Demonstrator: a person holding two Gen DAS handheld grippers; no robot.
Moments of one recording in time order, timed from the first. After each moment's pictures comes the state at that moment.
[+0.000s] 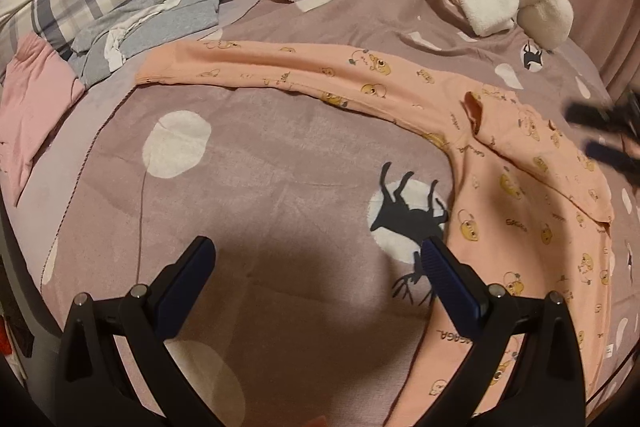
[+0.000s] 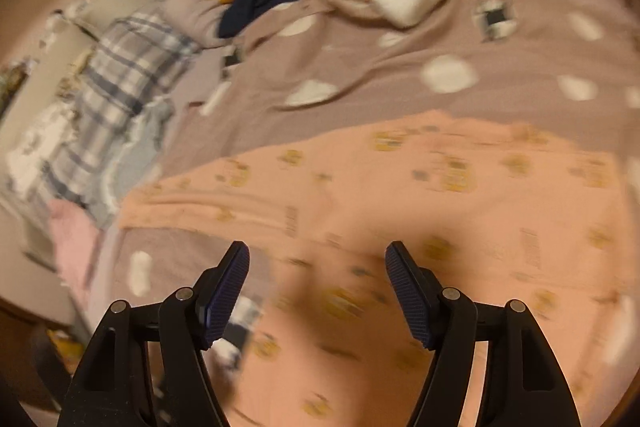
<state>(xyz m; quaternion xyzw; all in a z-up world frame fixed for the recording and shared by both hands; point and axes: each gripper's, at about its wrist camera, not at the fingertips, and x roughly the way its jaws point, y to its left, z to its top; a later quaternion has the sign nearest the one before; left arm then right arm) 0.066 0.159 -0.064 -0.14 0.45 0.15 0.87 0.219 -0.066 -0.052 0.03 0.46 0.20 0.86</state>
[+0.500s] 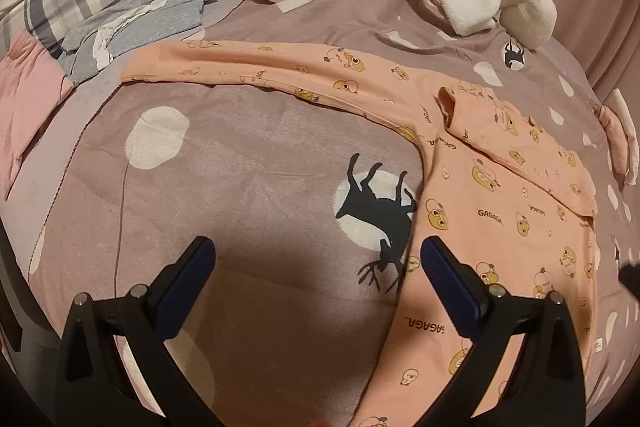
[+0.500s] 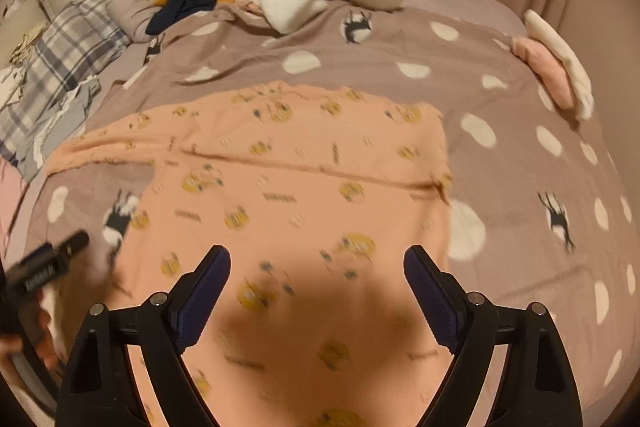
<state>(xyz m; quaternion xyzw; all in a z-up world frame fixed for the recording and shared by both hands) 0.062 0.140 -0.062 -0.14 0.44 0.13 0.88 0.128 -0.167 -0.061 -0.04 0.43 0.08 0.90</state>
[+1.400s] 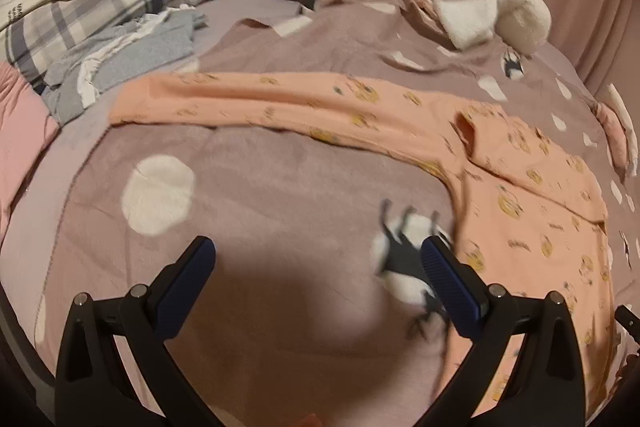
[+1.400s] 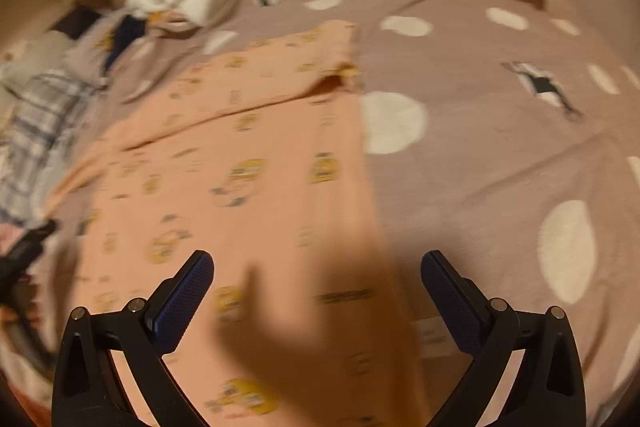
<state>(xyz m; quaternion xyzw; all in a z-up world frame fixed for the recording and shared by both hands) 0.084 0.183 -0.066 -0.12 0.41 0.11 0.90 0.103 -0.260 -0.126 0.10 0.44 0.04 0.89</state>
